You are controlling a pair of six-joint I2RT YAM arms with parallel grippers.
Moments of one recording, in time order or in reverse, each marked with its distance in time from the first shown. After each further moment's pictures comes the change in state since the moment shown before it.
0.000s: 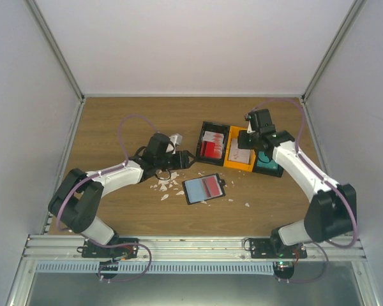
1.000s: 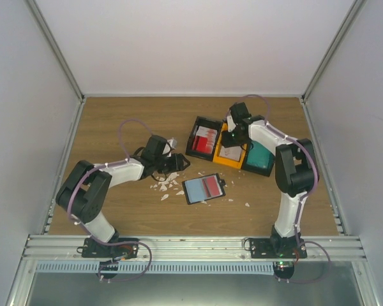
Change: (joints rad) left arm 0.094 0.084 -0.036 -0.033 0.026 0.020; right arm -0.016 0.549 0.283 -0.051 -0.185 -0.187
